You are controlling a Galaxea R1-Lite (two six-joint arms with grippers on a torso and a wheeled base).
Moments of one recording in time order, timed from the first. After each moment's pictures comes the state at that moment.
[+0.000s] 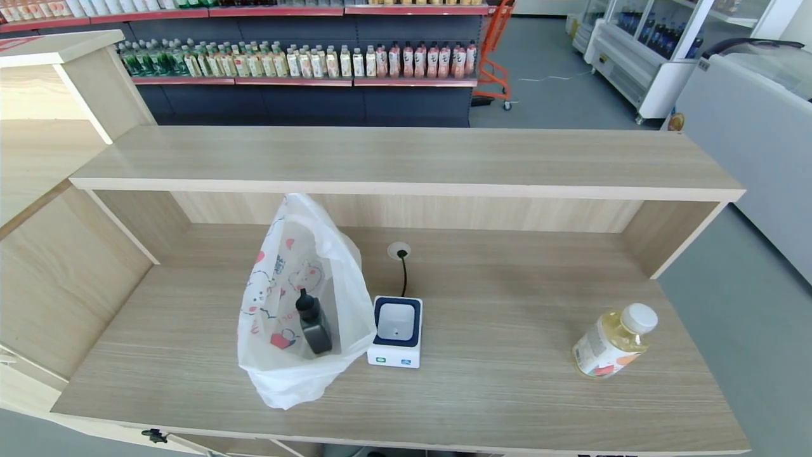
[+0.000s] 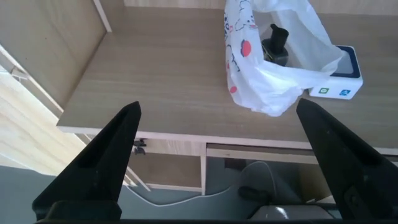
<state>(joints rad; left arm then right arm) 0.00 0.00 0.00 0.00 0.02 0.01 0.00 0.00 0.00 0.00 0.00 0.02</state>
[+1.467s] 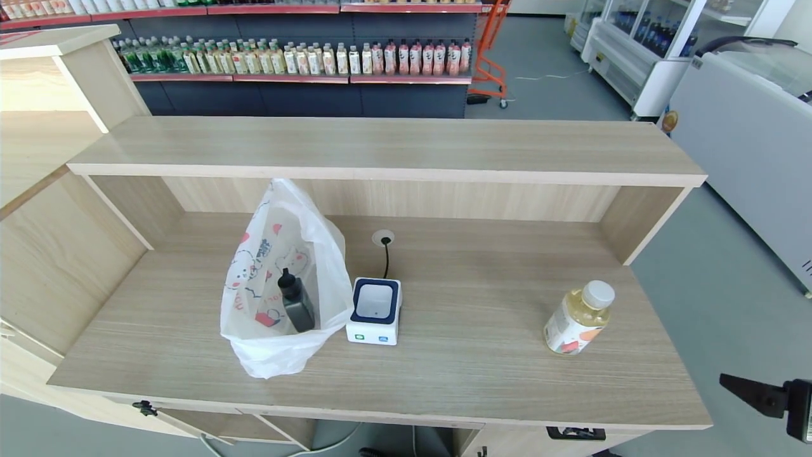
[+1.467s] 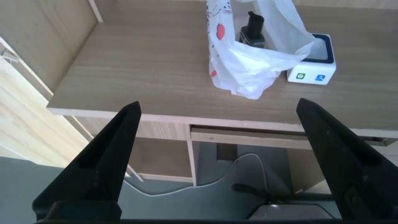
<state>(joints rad) 0.00 0.00 0.00 0.00 0.02 0.00 -0.09 1.04 -0.37 -0.10 -0.05 0.06</state>
